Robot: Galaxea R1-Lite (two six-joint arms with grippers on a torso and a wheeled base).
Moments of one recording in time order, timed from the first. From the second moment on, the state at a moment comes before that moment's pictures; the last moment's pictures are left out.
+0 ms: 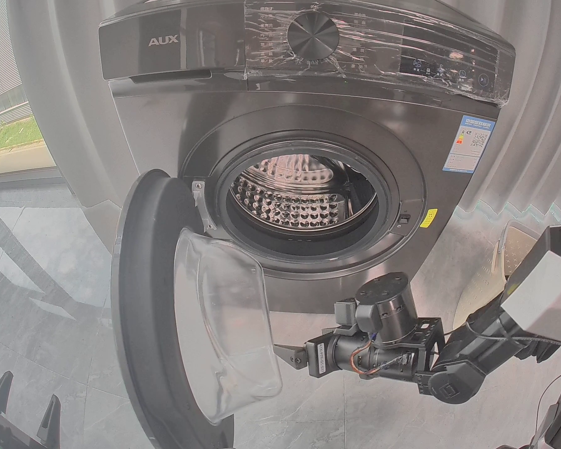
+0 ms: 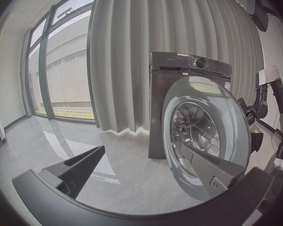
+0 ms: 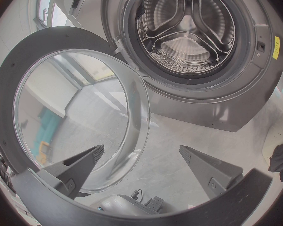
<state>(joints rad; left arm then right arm) 0.00 0.02 -0.02 0.00 0.01 0.00 0.81 2.05 -0.73 -0.77 -0.01 0.37</state>
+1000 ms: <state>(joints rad) 0.00 0.02 -0.02 0.00 0.01 0.00 0.82 2.11 -0.79 -0.81 -0.01 0.38</state>
